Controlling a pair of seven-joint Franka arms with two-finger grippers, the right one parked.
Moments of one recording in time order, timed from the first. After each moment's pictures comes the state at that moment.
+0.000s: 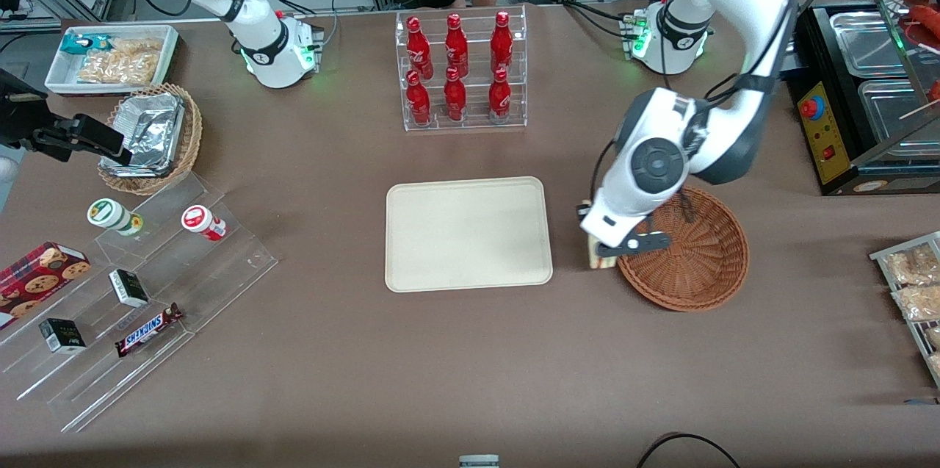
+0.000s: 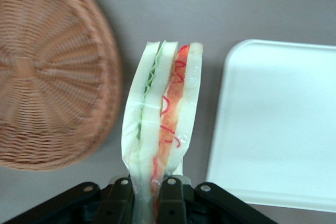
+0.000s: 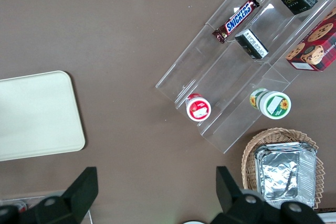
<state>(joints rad) -0.44 0.39 -0.06 -1.78 -0.05 2.01 -0.59</state>
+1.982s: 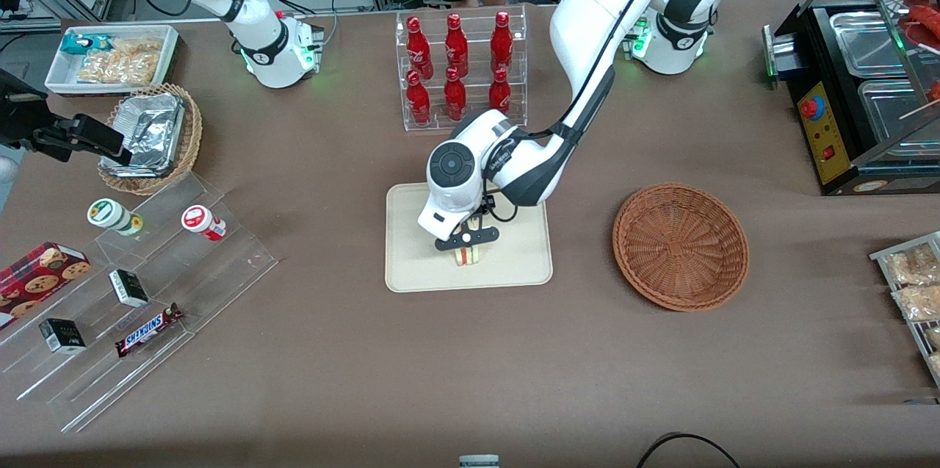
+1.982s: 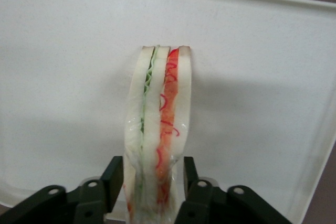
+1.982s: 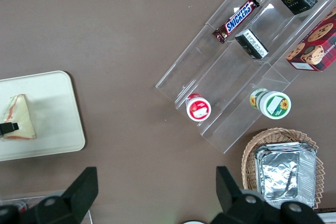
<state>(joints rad) -0.78 0.86 -0.05 -1.22 -0.07 2.01 -0.97</state>
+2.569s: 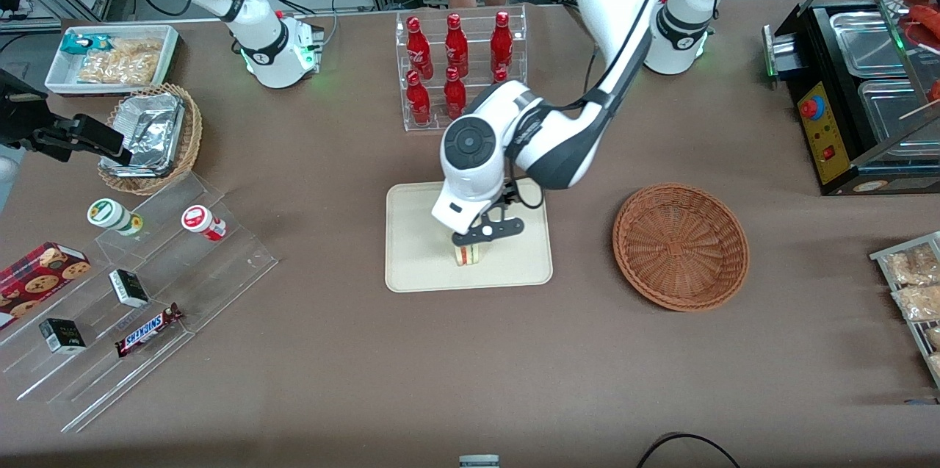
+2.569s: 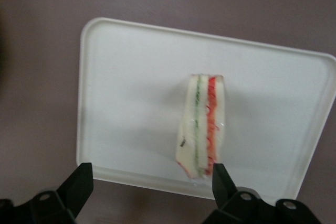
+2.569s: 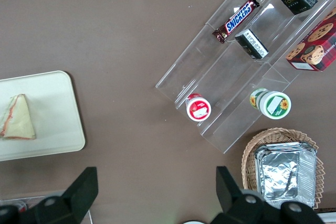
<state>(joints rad) -0.73 0.67 0.00 -1.26 -0.04 1.83 -0.93</state>
